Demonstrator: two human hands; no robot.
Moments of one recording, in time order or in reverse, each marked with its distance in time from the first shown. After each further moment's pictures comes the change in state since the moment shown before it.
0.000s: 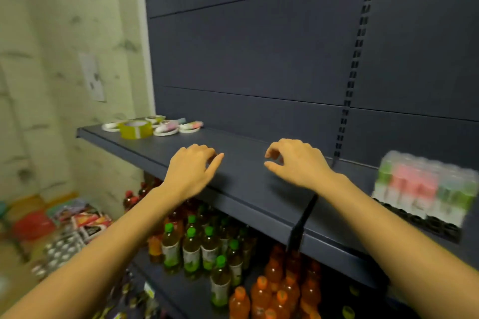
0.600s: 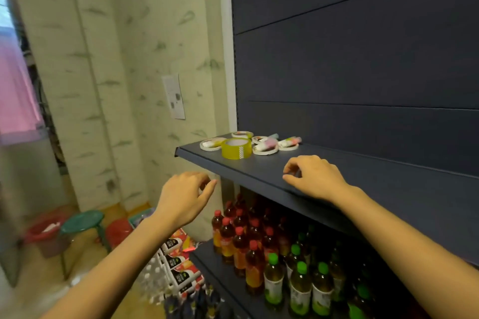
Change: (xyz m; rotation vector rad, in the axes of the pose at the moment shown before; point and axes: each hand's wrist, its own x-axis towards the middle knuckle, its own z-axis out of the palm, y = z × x) left_hand -0.058 -0.291 -0.059 0.172 -0.012 -0.177; right_hand 0.162 -0.201 0.115 0.179 -0.091 -0.018
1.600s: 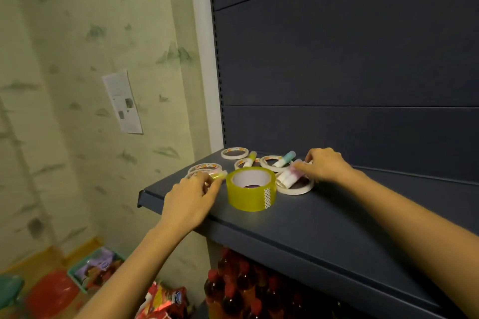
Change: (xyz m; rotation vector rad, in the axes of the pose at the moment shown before) left_hand 0.208 -0.134 0.153 -0.321 -0.119 -0.081; right_hand 0.261 0.038 0.097 0.042 -0.012 0.533
